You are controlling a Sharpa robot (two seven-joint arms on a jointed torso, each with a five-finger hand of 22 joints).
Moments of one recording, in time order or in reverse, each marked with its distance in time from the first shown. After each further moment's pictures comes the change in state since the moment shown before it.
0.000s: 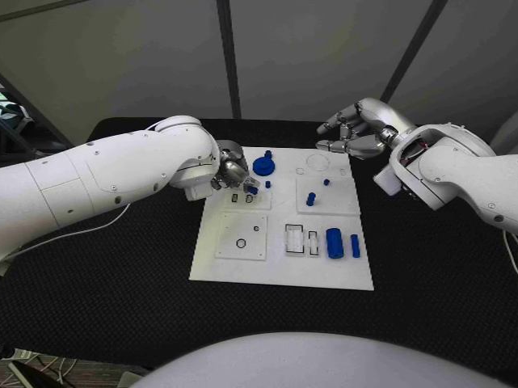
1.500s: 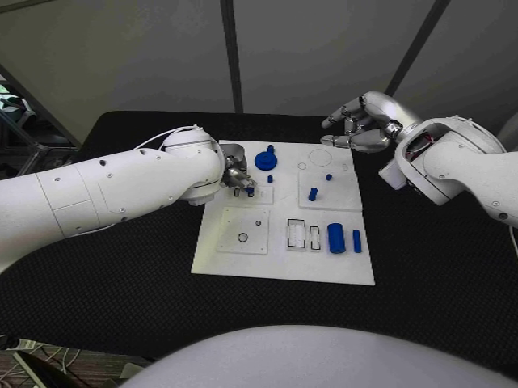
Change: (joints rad) left arm -0.062 -0.009 0.001 0.054 -0.263 -0.082 -0.037; left_hand -0.060 -0.029 0.064 -0.042 0.017 0.001 -0.007 0.031 0.029 0.037 -0.013 0.028 0.036 0.005 -0.005 0.000 0.005 0.001 0.046 -0.007 0.048 0.054; right arm 0.000 -0.005 0.000 -0.002 -0.072 0.000 -0.002; right_hand 0.000 0.000 0.000 0.000 0.004 0.000 0.000 0.000 0.000 0.000 0.000 0.000 -0.001 0.000 0.000 0.000 0.000 0.000 0.000 0.000 0.000 -0.001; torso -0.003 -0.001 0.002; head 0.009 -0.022
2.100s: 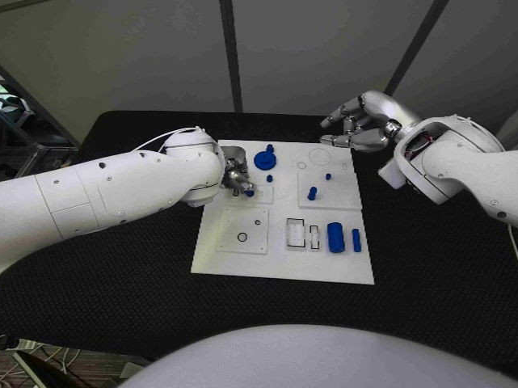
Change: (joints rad) left arm -0.005 -0.006 0.001 0.018 -0.024 0.025 -0.002; left_hand -0.012 -0.004 0.009 -0.004 0.004 0.002 0.002 0.005 0.006 0.007 -0.003 0.004 0.004 0.000 0.000 0.000 0.000 0.000 0.004 -0.004 0.000 0.000; right arm 0.000 0.003 0.000 -0.004 -0.002 0.004 0.000; right_hand 0.000 0.000 0.000 0.000 0.000 0.000 0.000 0.000 0.000 0.000 0.000 0.000 0.000 0.000 0.000 0.000 0.000 0.000 0.000 0.000 0.000 0.000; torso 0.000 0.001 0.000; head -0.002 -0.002
